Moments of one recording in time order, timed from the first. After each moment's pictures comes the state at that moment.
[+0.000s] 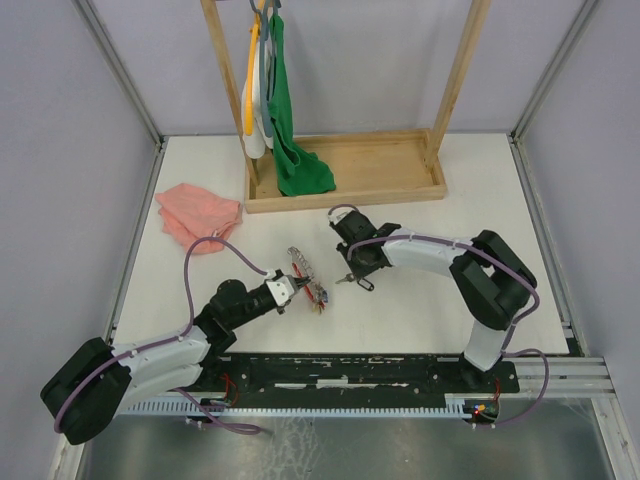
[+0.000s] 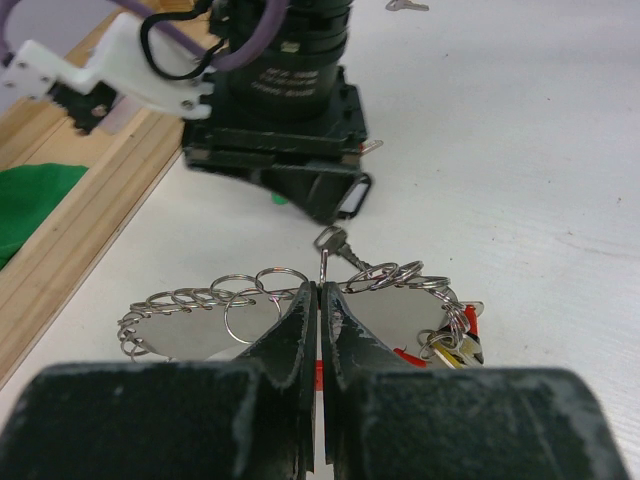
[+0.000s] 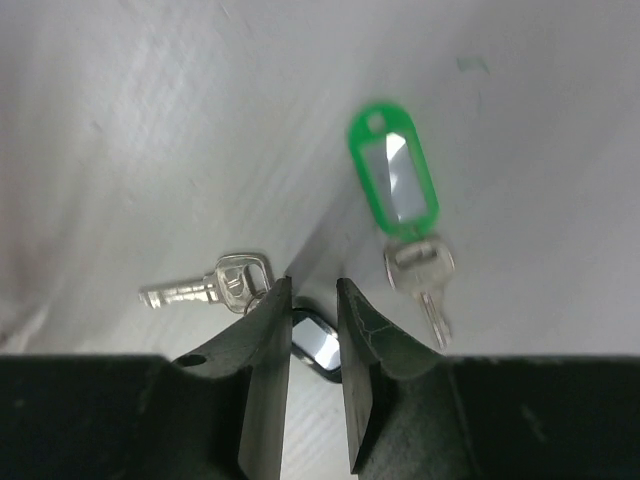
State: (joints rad) left arm -0.75 0.92 0.07 0.77 0.26 0.33; right arm 0.78 1.83 1.13 -0.42 0.13 0.19
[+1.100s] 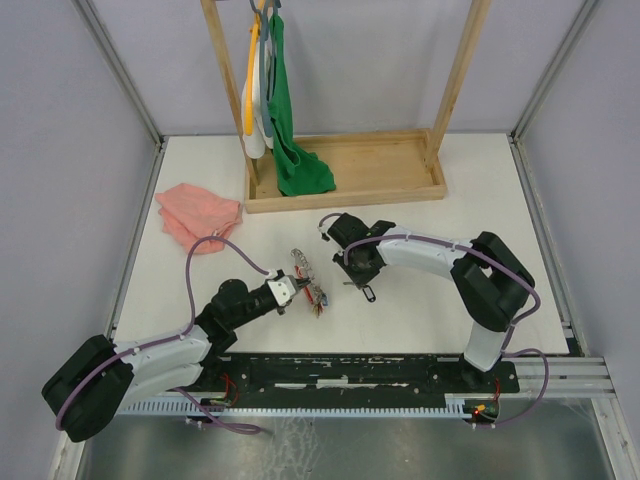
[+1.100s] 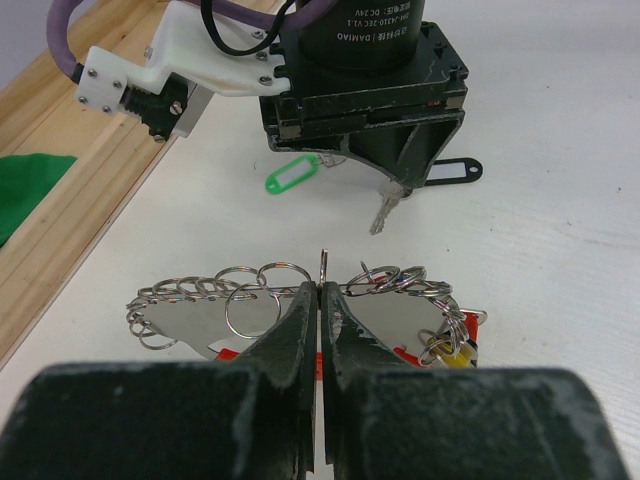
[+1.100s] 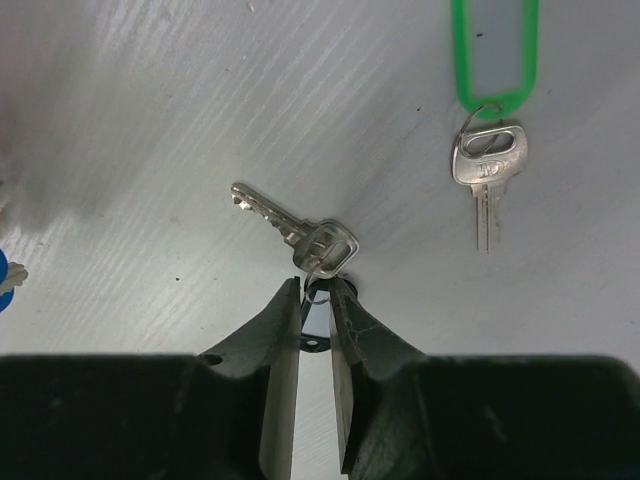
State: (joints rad) left arm -0.75 0.94 0.07 0.77 0.27 0.33; right arm 0.83 1.79 1.16 -0.66 0.06 0.12
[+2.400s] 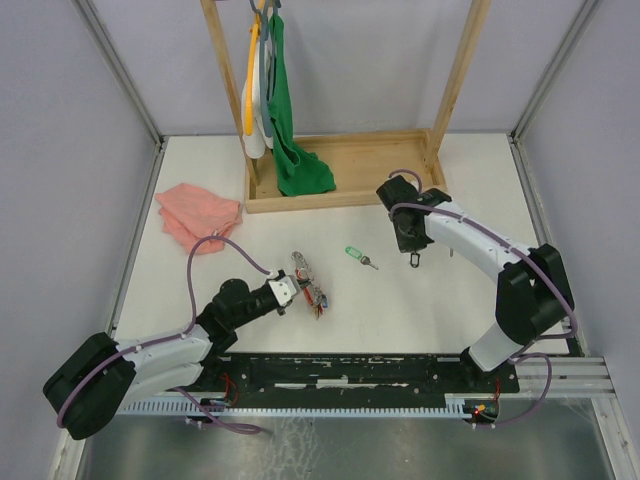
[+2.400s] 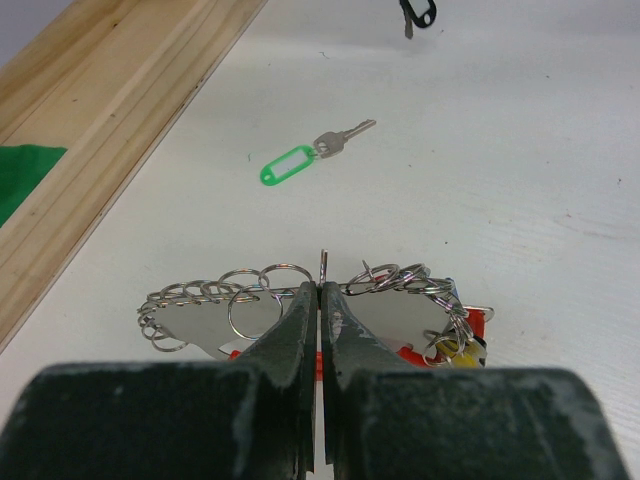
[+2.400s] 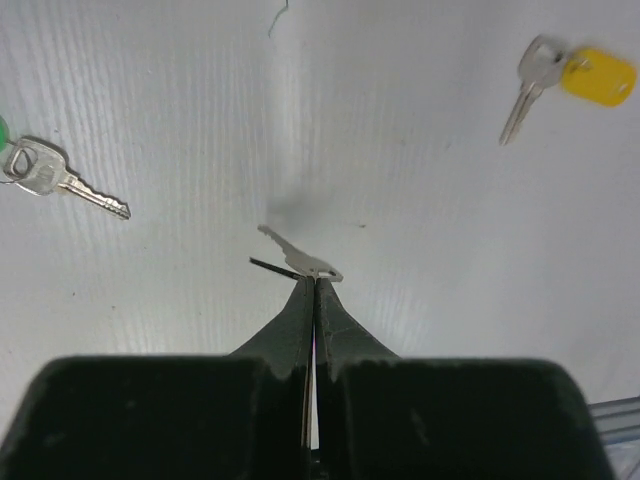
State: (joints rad) left arm -0.75 0.96 0.07 0.77 0.27 0.33; right arm 0.54 1.61 1.21 -0.89 0.37 0.37
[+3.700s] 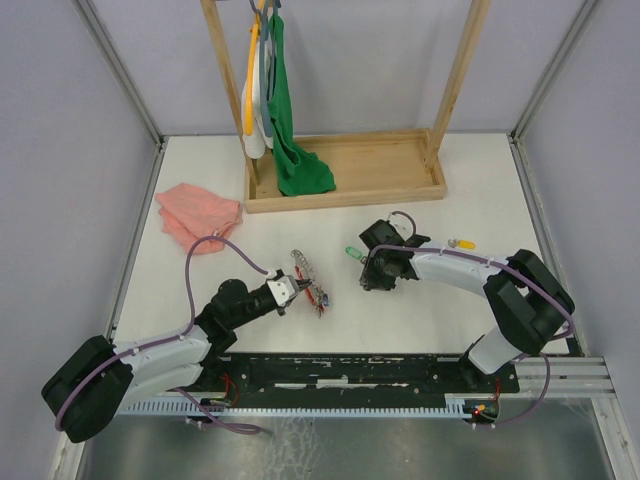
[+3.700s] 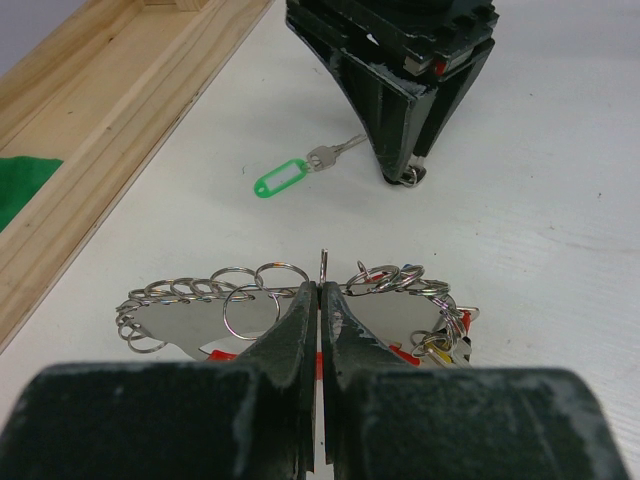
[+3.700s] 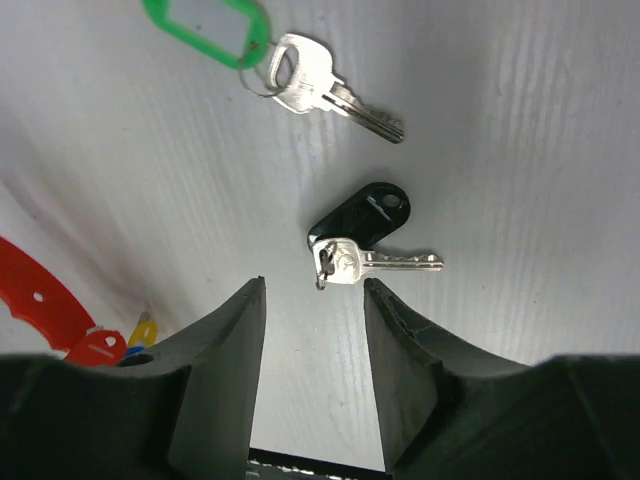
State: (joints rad) left arm -0.75 0.93 0.07 0.77 0.29 0.30; right arm 0.73 1.57 0.88 -0.47 0.11 0.99
